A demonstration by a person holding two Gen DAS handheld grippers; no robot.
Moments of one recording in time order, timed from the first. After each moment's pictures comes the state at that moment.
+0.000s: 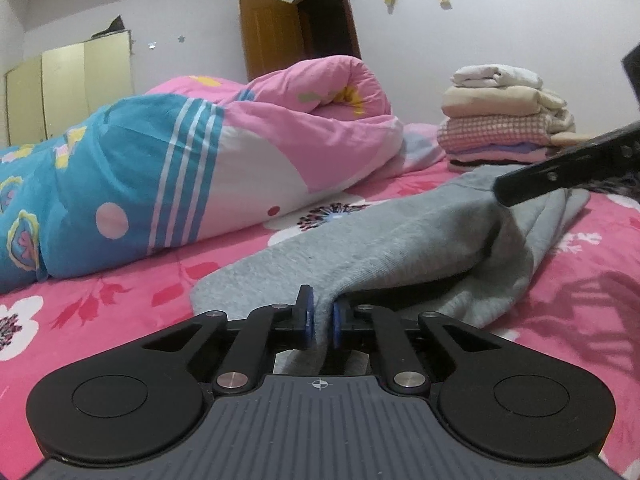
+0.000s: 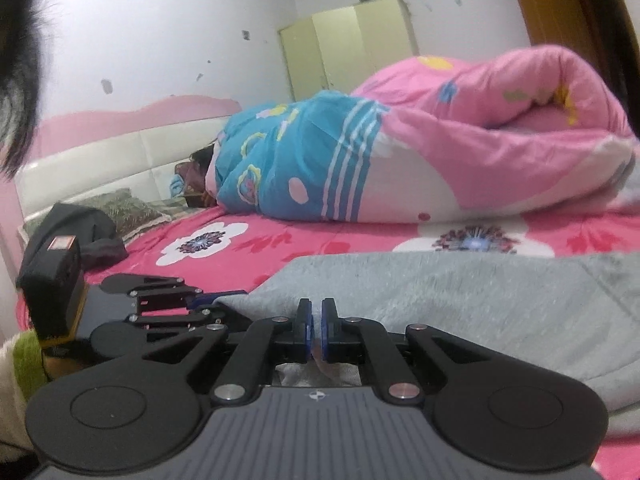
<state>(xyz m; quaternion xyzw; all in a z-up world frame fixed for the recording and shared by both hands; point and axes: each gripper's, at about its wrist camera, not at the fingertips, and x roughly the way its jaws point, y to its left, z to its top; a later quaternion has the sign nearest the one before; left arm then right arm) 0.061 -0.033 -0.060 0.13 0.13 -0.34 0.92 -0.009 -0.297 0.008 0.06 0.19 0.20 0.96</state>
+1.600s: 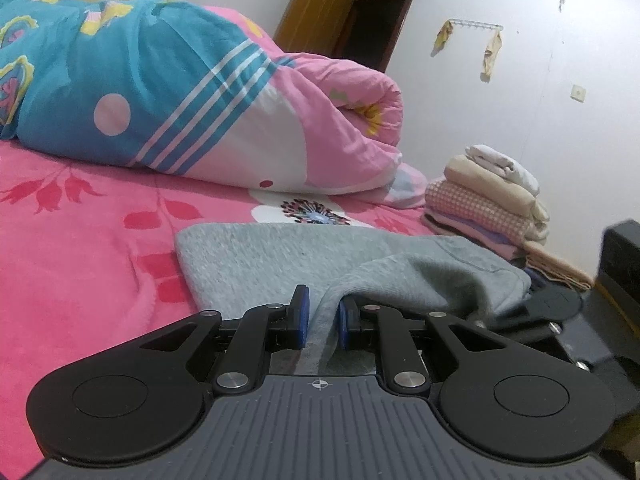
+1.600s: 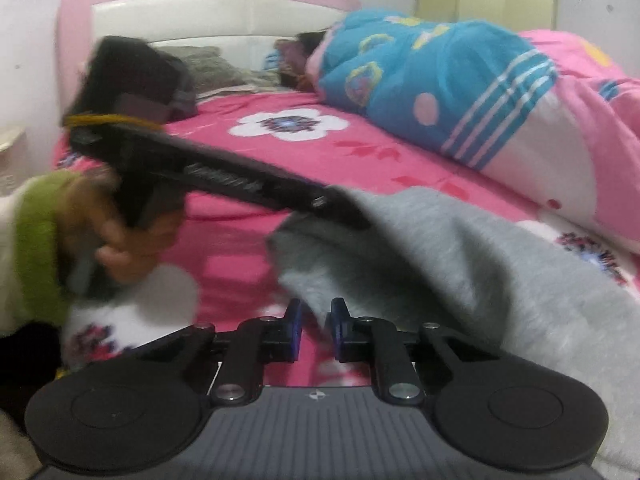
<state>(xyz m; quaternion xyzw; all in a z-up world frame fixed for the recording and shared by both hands) 0.114 0.023 -0.060 -0.09 0.22 -0.40 0.88 0.028 -0.190 -0.026 -0.13 0.29 0.33 0.89</state>
